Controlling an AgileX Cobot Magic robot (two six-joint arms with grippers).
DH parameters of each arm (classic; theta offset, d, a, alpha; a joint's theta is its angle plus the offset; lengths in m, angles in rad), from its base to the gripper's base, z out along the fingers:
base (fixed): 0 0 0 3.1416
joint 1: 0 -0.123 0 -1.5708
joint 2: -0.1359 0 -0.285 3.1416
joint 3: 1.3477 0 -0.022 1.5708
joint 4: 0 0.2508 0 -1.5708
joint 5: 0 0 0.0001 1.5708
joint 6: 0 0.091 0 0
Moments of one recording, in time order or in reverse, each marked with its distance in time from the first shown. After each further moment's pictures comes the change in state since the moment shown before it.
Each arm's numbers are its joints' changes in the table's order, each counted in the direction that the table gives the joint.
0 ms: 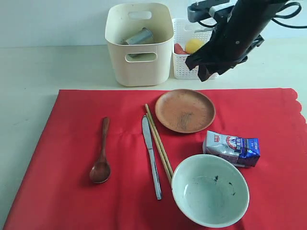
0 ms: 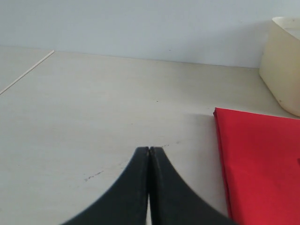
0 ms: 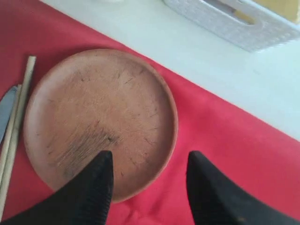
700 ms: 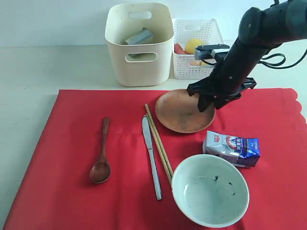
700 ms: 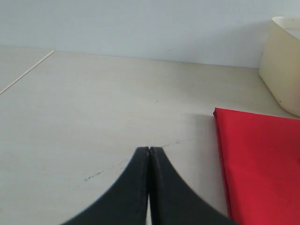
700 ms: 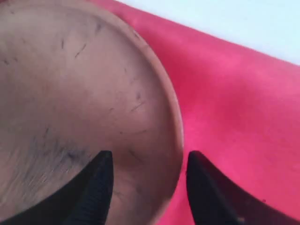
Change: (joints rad) left arm 0.000 0.000 0.000 0.000 0.000 0.000; right arm 0.083 -0.247 0.015 0.200 -0.064 -0.071
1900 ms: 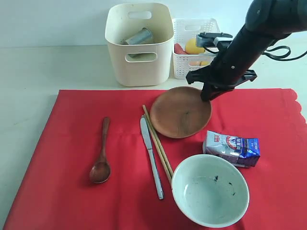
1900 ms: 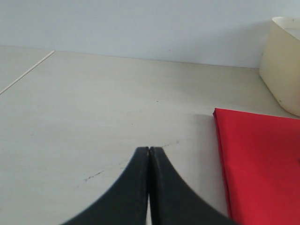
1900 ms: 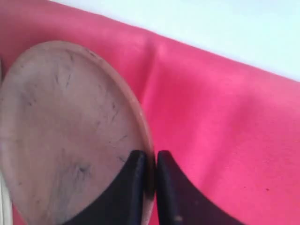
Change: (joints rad) left arm 0.000 0.000 0.000 0.000 0.000 0.000; right arm 0.009 0.077 -0.002 0.077 0.026 -0.039
